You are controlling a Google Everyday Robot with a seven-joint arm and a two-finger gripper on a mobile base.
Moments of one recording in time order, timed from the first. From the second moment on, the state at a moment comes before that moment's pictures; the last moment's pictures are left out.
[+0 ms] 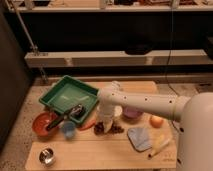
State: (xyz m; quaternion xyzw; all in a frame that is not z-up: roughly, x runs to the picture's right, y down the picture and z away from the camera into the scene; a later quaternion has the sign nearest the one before) arm -0.019 0.200 0.817 -0.33 -0.23 -0.32 0.86
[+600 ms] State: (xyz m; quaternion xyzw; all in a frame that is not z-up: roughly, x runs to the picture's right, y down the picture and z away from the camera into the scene) arm -0.010 0.176 0.791 -0.30 -0.25 -0.31 0.87
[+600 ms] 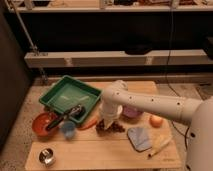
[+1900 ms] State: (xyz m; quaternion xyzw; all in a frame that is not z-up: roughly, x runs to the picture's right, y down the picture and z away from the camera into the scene) arm -0.035 0.050 0.574 -0.18 -0.33 -0.38 0.84
